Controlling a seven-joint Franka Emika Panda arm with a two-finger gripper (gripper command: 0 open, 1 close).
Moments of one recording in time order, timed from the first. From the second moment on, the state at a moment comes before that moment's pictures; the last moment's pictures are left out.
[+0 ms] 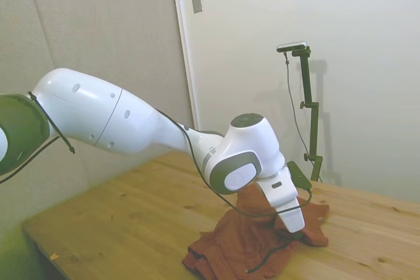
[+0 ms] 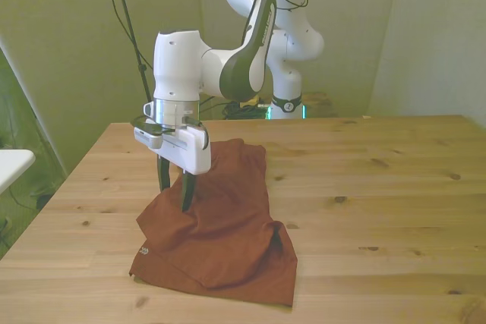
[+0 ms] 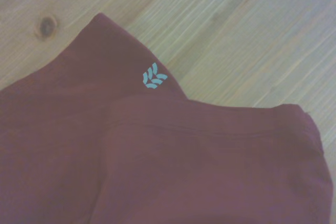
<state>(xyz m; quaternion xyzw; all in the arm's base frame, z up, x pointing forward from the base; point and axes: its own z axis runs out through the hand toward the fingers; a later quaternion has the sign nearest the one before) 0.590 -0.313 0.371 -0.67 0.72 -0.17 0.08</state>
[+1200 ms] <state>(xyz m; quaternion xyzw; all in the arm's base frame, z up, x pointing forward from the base) 0.580 -0.266 0.419 -0.76 0.61 -0.18 0.14</state>
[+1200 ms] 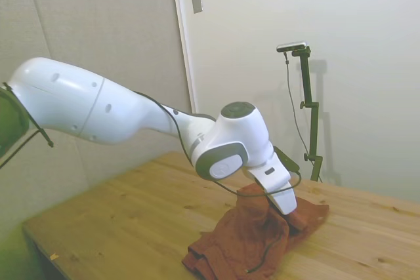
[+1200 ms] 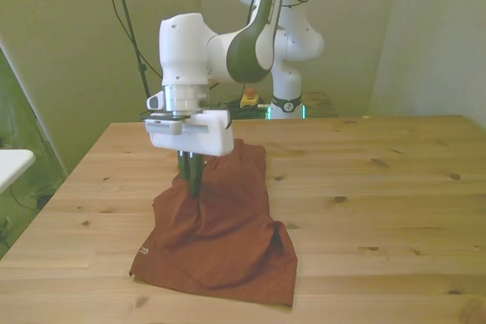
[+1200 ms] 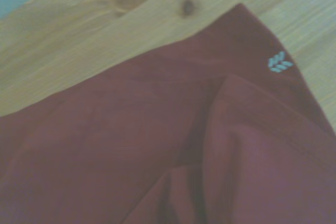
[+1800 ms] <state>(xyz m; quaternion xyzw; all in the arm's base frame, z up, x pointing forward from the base) 0.607 -0.057 0.483 -0.83 0.50 -0.23 0.11</state>
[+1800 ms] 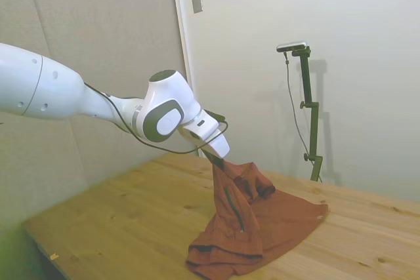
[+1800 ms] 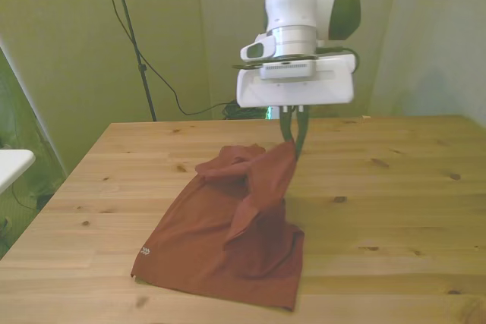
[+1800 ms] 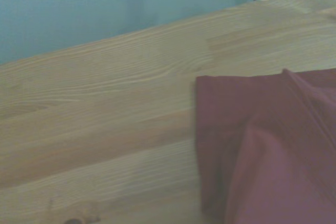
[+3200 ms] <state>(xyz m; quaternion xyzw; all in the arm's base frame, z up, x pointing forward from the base) 0.694 0.164 0.375 -0.83 0.47 -0.28 -0.12</state>
